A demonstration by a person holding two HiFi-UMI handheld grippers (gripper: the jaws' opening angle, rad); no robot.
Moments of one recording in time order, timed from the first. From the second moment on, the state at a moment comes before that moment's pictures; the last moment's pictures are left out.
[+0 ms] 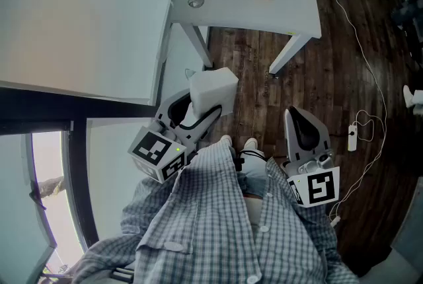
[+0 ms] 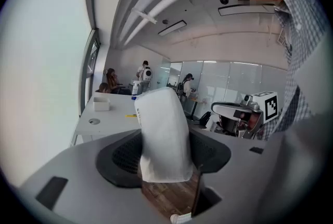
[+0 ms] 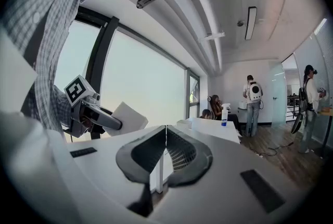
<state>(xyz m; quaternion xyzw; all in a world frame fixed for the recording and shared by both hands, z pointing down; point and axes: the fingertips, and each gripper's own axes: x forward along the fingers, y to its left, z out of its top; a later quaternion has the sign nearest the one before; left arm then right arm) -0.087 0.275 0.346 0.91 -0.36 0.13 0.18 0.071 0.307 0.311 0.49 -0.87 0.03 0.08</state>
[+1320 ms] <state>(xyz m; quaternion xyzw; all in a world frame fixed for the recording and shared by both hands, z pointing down) -0.129 0.255 0.344 0.92 -0.35 0.14 0.13 0.049 0.294 0.316 0.55 -0.83 0.05 0.07</state>
